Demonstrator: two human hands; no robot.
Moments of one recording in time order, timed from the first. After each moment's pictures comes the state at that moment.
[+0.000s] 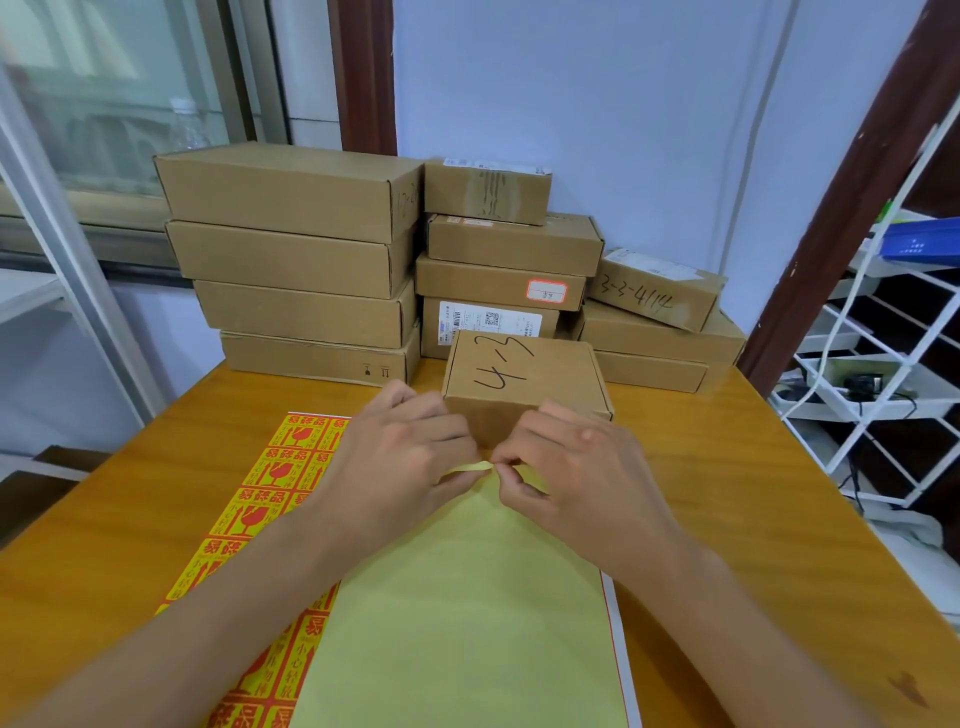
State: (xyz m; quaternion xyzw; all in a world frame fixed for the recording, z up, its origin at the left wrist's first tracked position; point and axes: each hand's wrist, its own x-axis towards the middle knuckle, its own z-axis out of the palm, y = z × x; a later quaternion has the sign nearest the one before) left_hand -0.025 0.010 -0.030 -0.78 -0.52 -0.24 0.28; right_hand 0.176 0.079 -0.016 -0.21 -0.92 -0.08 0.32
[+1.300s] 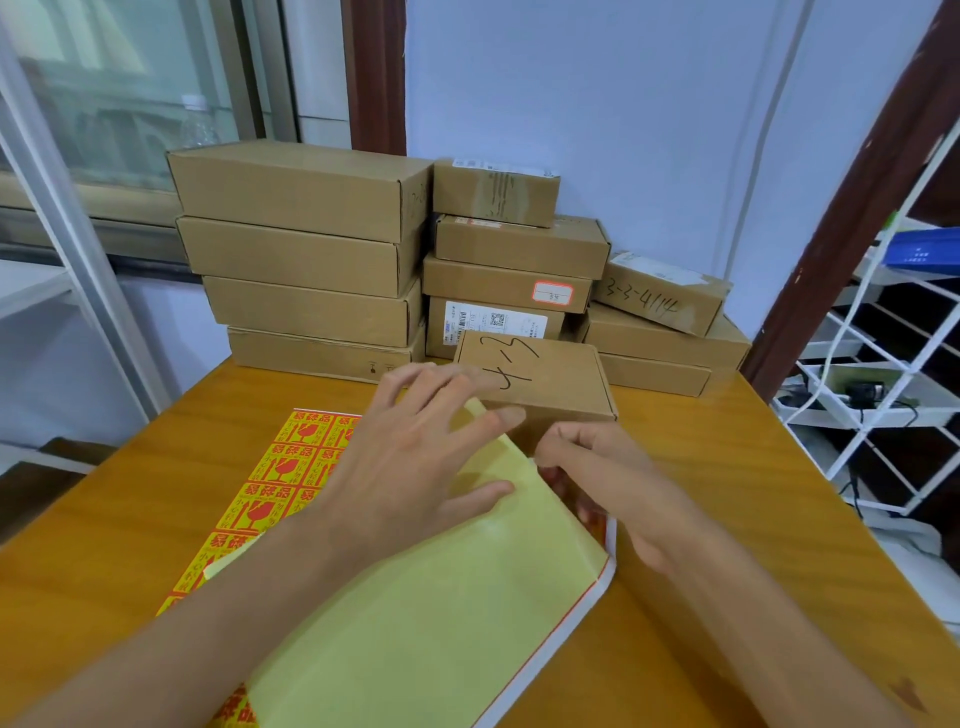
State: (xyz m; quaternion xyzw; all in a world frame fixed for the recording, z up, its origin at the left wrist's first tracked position) left_hand -0.011 -0.001 -0.016 -0.75 -0.59 -0.18 0.24; right_hand 0.185 0.082 0.002 -0.44 -0.70 0.52 0.21
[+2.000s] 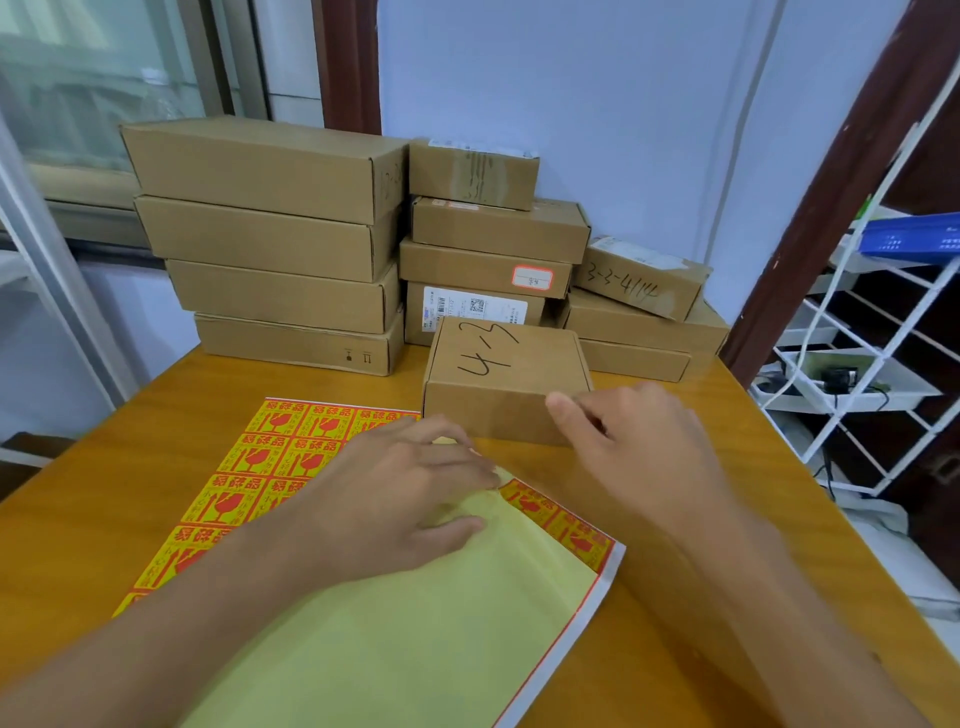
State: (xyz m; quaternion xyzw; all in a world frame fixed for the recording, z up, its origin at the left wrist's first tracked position) left_hand -0.011 -0.010 -0.031 -0.82 -0.56 -0.12 0.10; right_hand 0.213 0.099 0.006 -0.43 -0.88 0.00 0.21
